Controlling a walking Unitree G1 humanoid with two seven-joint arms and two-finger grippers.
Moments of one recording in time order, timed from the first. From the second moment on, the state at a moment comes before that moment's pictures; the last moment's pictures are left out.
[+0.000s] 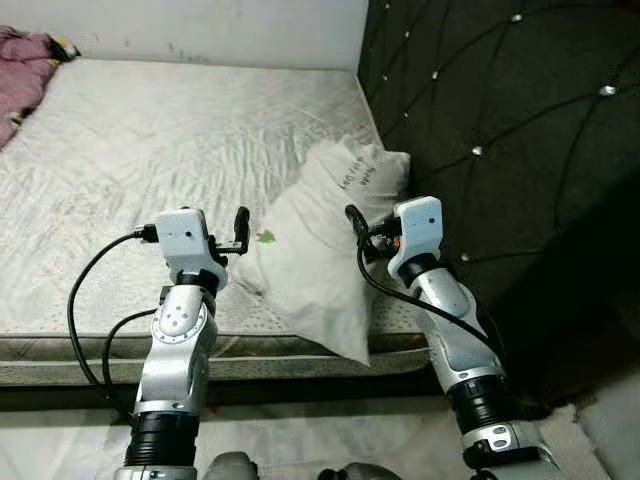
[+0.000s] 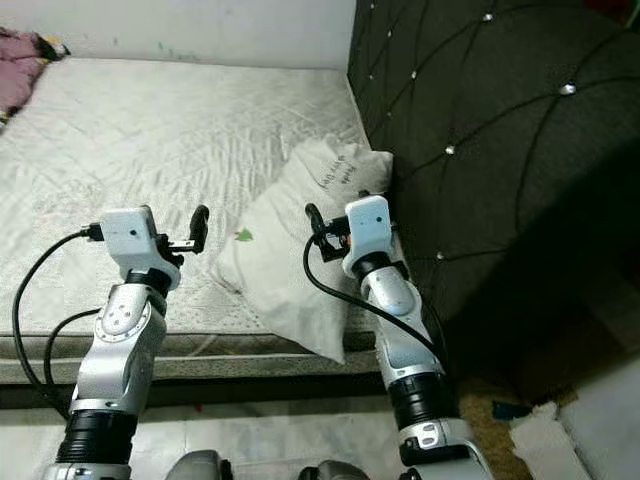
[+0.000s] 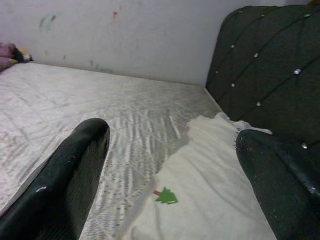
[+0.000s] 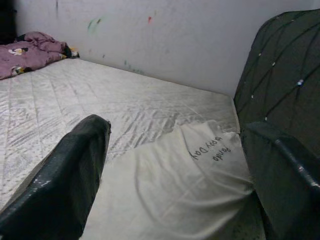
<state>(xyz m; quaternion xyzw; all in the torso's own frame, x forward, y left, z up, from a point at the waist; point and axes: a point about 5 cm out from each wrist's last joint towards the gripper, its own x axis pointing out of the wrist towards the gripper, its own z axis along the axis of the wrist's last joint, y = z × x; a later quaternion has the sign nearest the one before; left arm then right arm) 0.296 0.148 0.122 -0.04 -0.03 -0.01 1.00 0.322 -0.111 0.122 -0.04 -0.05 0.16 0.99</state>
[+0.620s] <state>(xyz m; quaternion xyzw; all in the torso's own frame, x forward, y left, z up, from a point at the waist) 0.296 0.147 0.122 -0.04 -0.03 -0.01 1.00 0.322 -0.107 0.123 -0.05 -0.05 0.17 0.98</state>
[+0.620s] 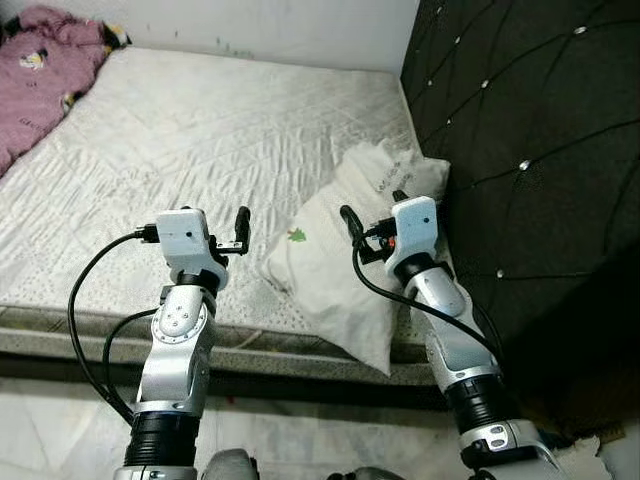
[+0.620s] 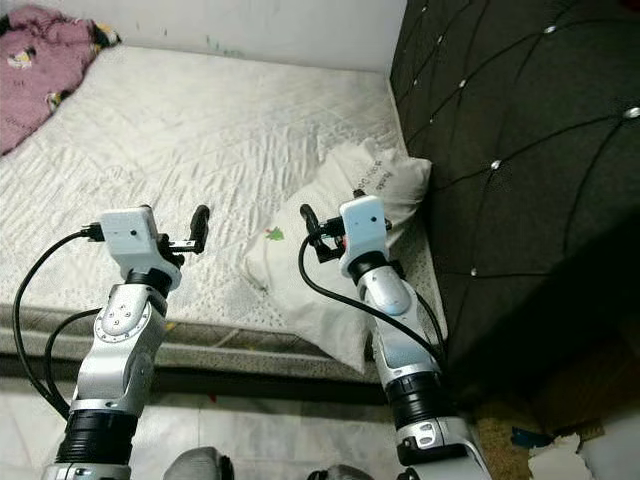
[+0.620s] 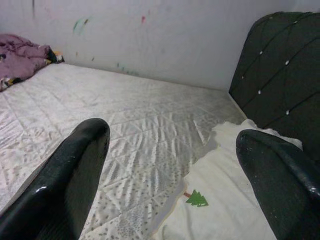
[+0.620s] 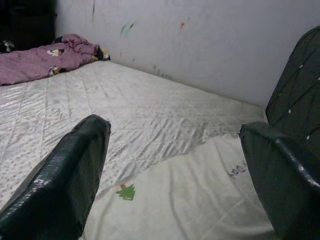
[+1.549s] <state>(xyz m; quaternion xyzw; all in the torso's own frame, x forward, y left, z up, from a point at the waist) 0.297 0.140 0.124 -0.04 -0.03 -0.03 1.00 0.323 -0.115 0.124 -0.05 -0.05 0.15 0.99</state>
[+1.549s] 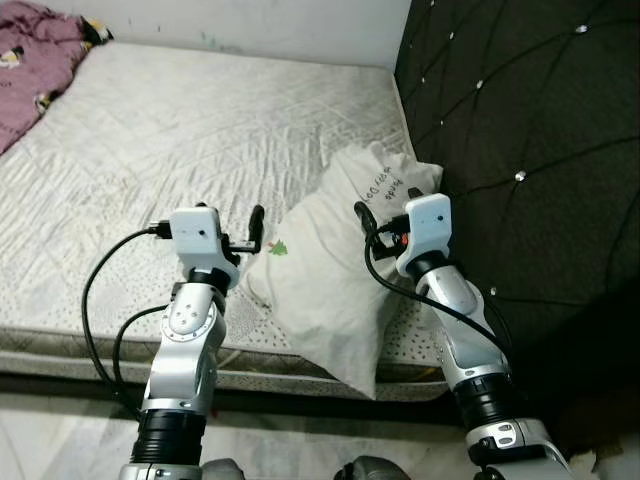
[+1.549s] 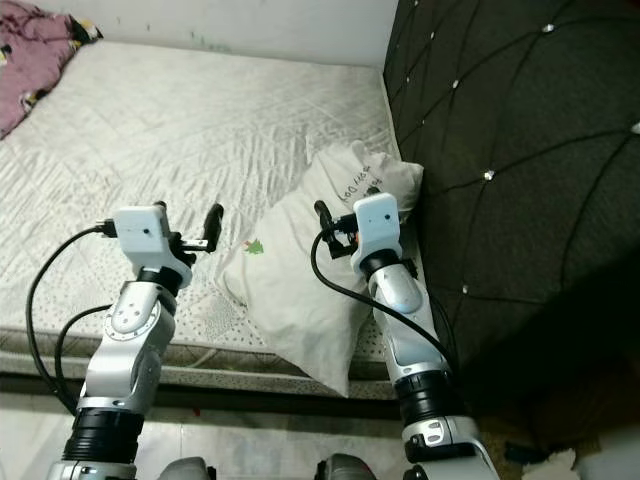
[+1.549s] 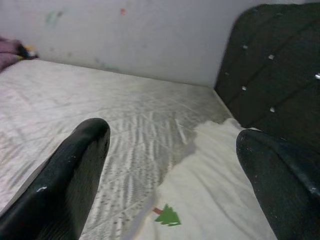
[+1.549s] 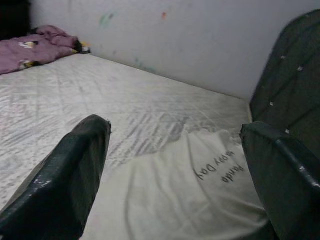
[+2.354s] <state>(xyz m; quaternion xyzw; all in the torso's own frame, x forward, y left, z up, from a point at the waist) 0.297 0.145 0.124 -0.04 -0.03 -0.02 1.00 0.324 -0.110 0.126 -0.04 -0.06 0.16 0.98</state>
